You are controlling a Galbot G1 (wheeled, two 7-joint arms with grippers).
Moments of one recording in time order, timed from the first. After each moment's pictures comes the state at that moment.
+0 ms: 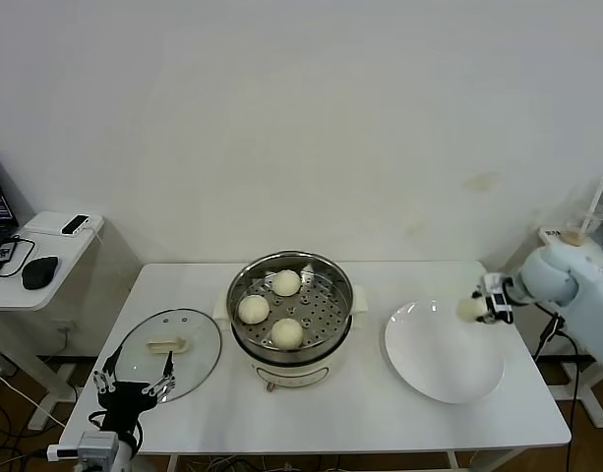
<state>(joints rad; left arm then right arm) 1.72 -1.25 -0.66 -2.23 -0.08 0.24 -0.16 -0.09 0.52 -0.50 1.45 -0.23 -0.27 -1.04</state>
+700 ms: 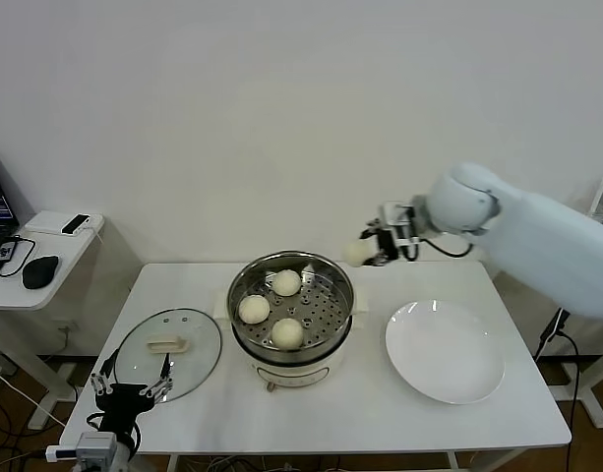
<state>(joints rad) 1.72 -1.26 -0.67 -2.22 -0.08 0.24 -0.16 0.40 0.82 -0.92 1.57 0.19 -0.48 -0.91</state>
